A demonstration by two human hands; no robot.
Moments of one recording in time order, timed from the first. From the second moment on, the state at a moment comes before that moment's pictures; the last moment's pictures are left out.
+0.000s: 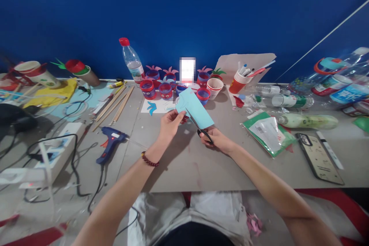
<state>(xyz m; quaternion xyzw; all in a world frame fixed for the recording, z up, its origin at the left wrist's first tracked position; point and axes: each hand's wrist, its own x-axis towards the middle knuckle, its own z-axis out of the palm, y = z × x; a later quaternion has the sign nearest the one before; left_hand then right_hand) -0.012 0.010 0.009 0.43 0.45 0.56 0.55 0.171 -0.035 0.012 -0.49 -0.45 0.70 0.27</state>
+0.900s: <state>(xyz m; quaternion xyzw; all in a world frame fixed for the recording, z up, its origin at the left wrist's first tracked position) -0.009 0.006 0.013 0.44 0.44 0.54 0.57 0.173 -0.034 0.006 -0.47 -0.47 0.69 0.27</state>
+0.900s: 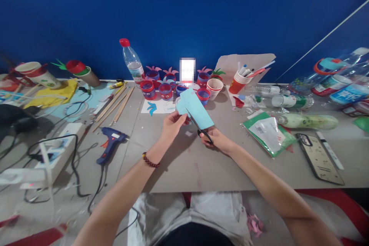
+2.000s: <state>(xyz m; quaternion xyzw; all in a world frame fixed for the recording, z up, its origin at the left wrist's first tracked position) -0.009 0.007 0.010 0.46 0.43 0.54 0.56 0.177 -0.035 -0.006 -0.43 -0.46 0.71 0.31</state>
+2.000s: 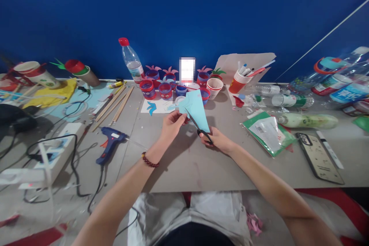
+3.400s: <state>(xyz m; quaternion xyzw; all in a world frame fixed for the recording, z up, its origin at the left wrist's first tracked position) -0.011 0.010 0.012 0.46 0.42 0.55 0.56 0.179 -0.033 -0.007 -0.45 -0.51 0.68 0.27</state>
